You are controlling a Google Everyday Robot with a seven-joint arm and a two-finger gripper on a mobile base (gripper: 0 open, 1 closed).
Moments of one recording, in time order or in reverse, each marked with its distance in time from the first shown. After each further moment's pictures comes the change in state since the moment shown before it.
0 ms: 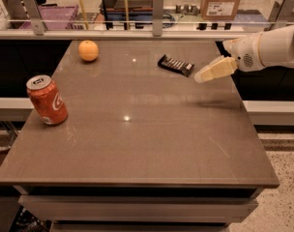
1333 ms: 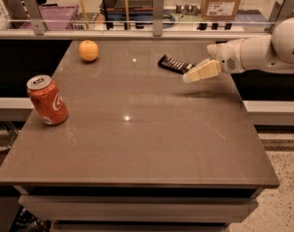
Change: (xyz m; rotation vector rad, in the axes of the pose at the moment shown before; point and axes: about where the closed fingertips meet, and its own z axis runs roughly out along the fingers) arm 0.006 -0.010 0.055 -0.076 -0.074 0.013
